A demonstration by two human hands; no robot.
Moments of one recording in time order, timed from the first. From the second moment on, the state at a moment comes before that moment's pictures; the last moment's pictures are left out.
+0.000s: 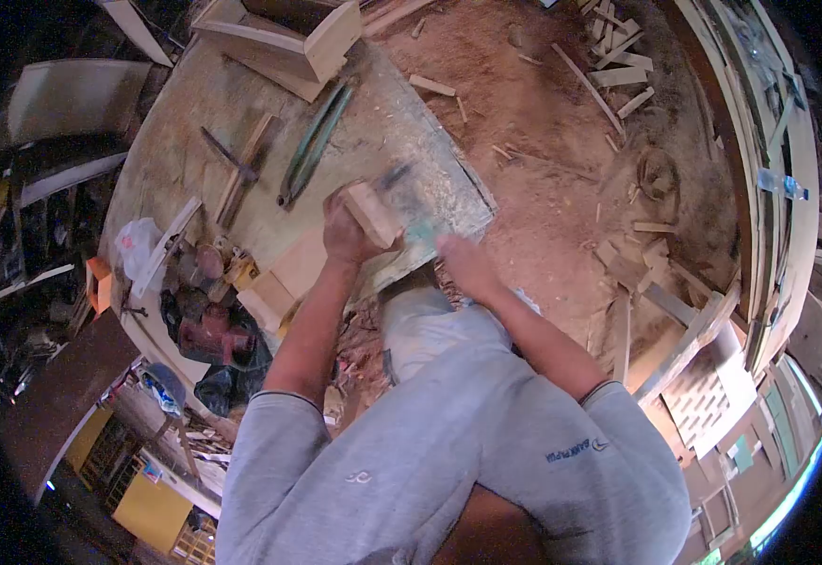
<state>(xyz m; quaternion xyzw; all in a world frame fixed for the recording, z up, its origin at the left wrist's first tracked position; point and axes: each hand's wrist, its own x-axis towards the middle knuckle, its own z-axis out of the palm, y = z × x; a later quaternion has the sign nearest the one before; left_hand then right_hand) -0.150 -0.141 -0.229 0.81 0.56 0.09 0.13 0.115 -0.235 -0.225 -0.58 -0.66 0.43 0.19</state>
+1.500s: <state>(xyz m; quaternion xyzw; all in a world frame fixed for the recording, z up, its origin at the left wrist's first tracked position) -0.150 -0.140 -0.208 0.81 0.57 0.08 0.11 0.117 -0.217 -0.198 -0.60 -0.50 0.62 0.09</state>
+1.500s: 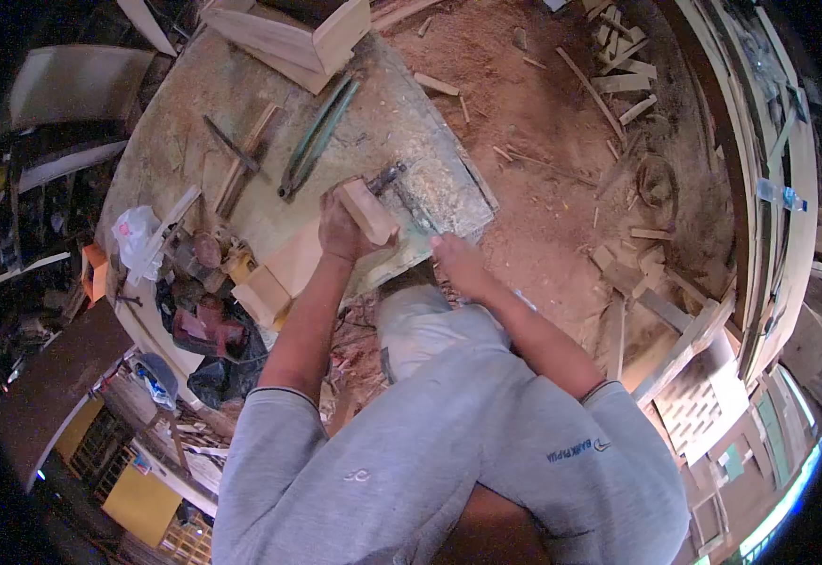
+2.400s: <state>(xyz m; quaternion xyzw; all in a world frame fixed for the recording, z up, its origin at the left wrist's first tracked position) -0.155 -0.151 -0.216 0.75 0.62 0.18 0.15 0.110 -0.224 -0.213 -0.61 -0.51 0.59 0.14</state>
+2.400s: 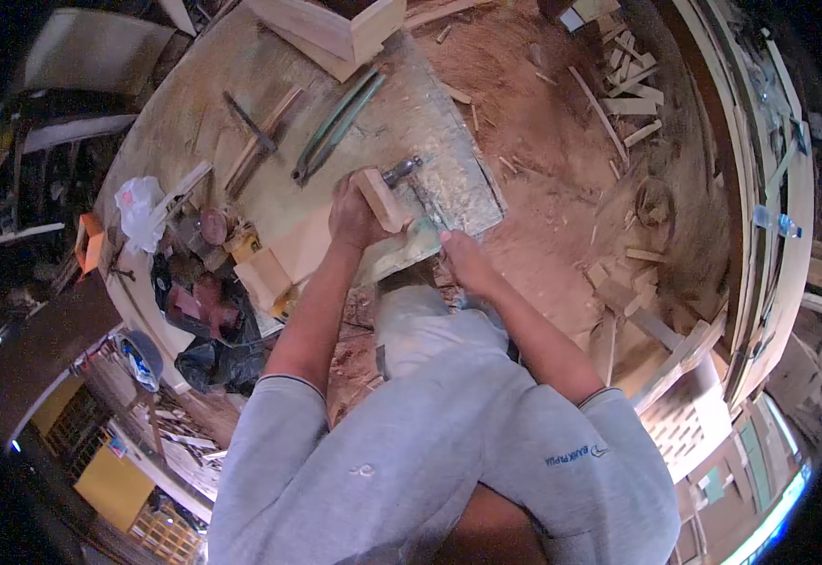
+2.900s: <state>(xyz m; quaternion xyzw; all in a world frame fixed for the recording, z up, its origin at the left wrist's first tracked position) -0.190 -0.196 -0.202 0.71 0.66 0.23 0.13 0.177 -0.201 -0.165 -0.68 -0.71 0.17 0.07</state>
